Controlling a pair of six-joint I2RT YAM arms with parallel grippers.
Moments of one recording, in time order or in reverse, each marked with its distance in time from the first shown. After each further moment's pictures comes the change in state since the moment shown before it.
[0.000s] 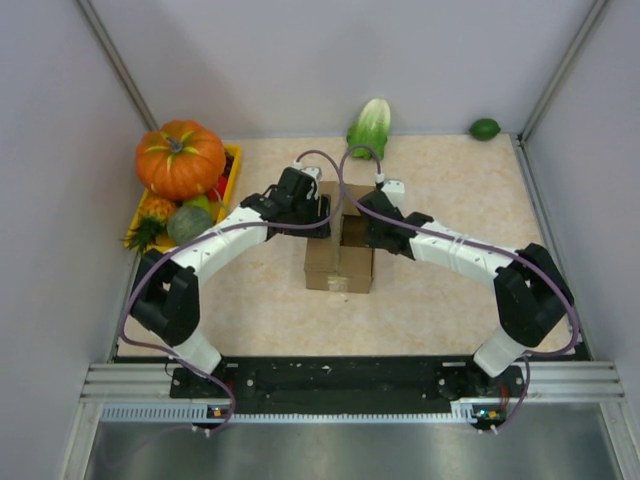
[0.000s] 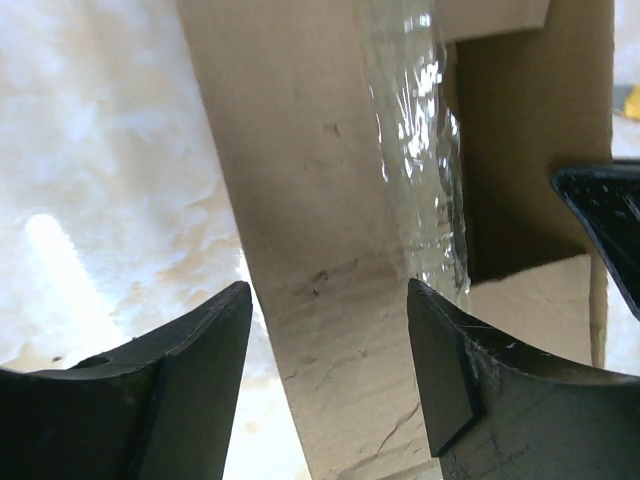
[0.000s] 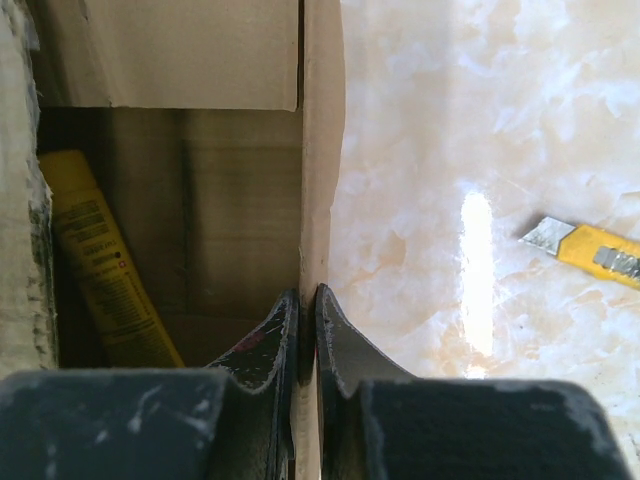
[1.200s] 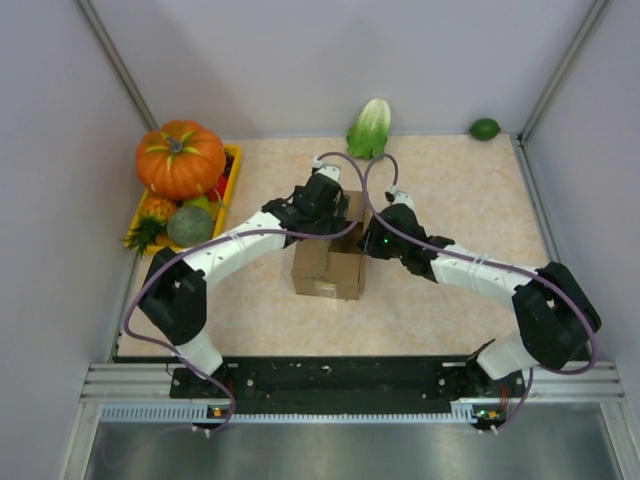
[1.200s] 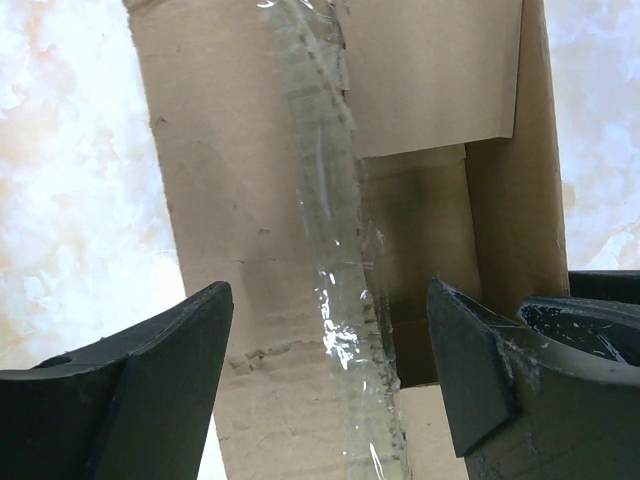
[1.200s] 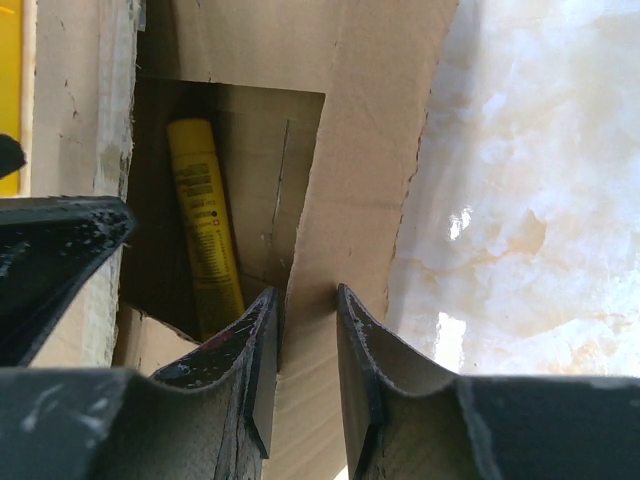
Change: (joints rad) left arm -0.154 0.022 0.062 0.023 -0.386 0.049; right arm -0.048 -0.158 -0.283 0.366 -0.316 0.050
